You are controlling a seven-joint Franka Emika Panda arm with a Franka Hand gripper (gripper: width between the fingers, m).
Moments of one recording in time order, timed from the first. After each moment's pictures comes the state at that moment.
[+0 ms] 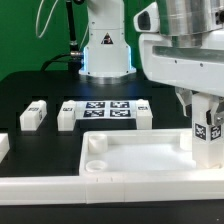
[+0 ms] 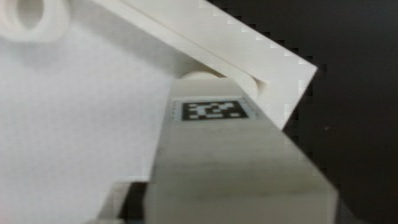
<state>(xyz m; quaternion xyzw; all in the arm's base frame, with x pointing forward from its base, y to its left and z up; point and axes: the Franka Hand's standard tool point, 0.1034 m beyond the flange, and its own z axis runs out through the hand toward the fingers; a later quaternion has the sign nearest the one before) 0.647 0.096 0.099 -0.84 0.54 0.03 0.07</state>
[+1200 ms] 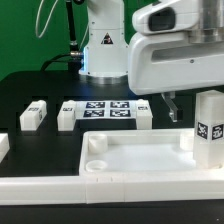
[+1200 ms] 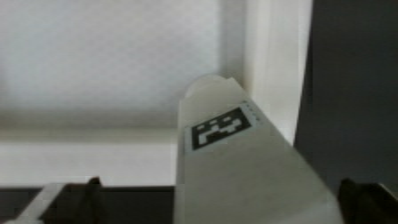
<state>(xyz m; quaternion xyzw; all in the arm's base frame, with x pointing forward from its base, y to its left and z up) 0.646 0.105 0.104 -0.99 -0.10 -0.02 0.03</state>
